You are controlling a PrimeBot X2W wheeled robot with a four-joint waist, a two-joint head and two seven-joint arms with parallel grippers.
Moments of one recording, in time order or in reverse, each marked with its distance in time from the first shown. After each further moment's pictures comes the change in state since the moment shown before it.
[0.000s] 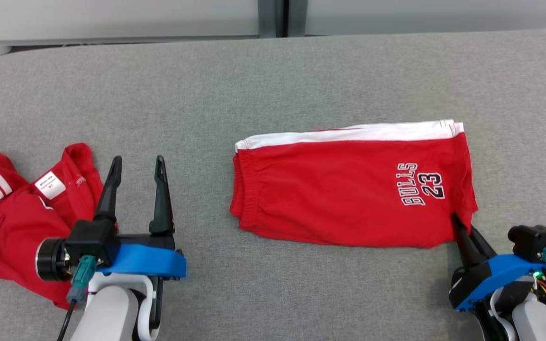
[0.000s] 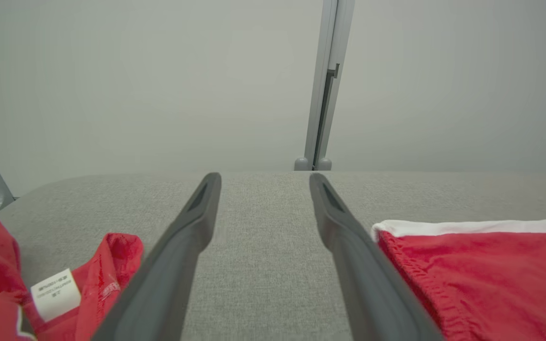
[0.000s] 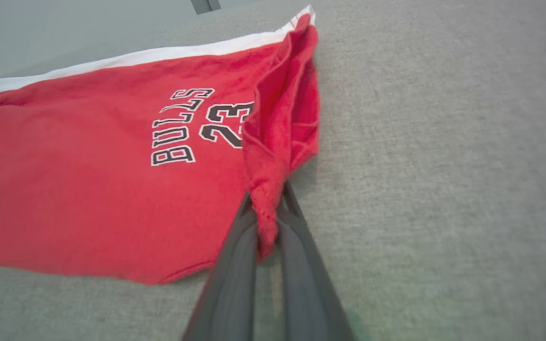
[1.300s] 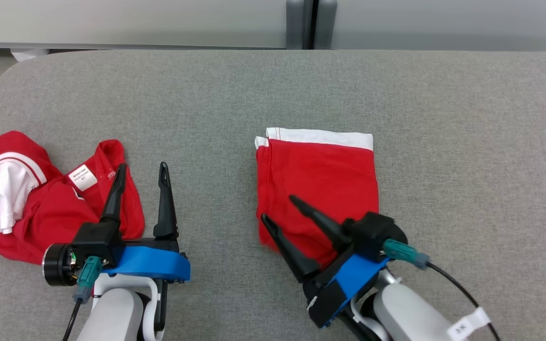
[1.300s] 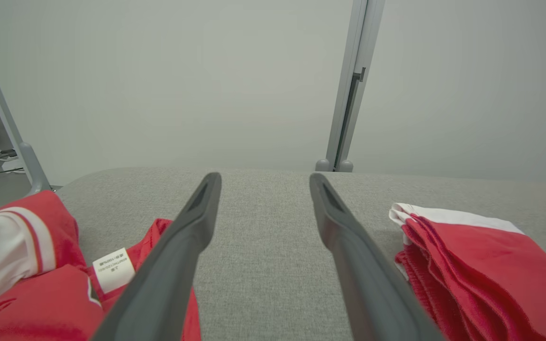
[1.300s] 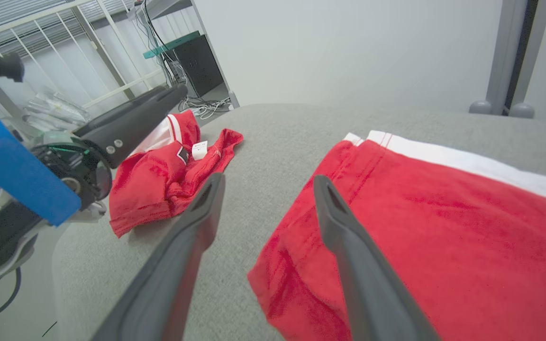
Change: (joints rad) left arm 0.008 -0.006 -0.016 0.025 -0.023 0.018 0.003; right arm -0.161 0.122 0.564 -0.131 0.026 0.000 -0.049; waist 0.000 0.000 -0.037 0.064
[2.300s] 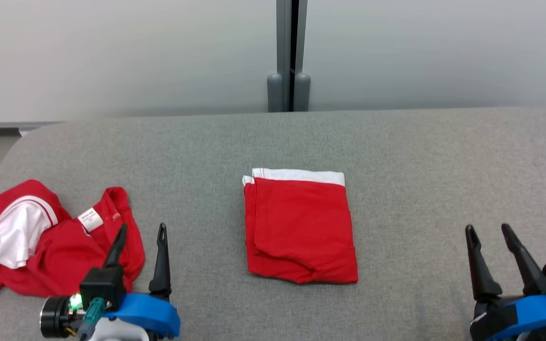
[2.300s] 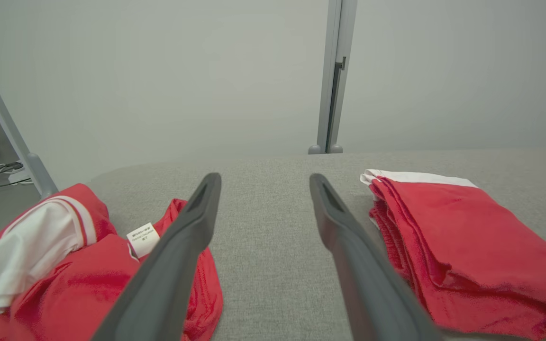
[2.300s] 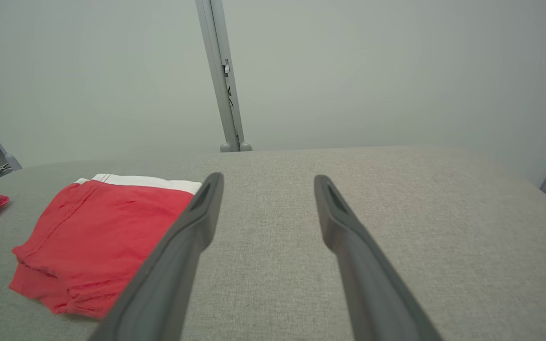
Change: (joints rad) left arm 0.141 0.067 -0.035 0.021 0.003 0.006 0.052; right arm 0.419 -0.064 -0.683 -0.294 -0.177 0.000 0.048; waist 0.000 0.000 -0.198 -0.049
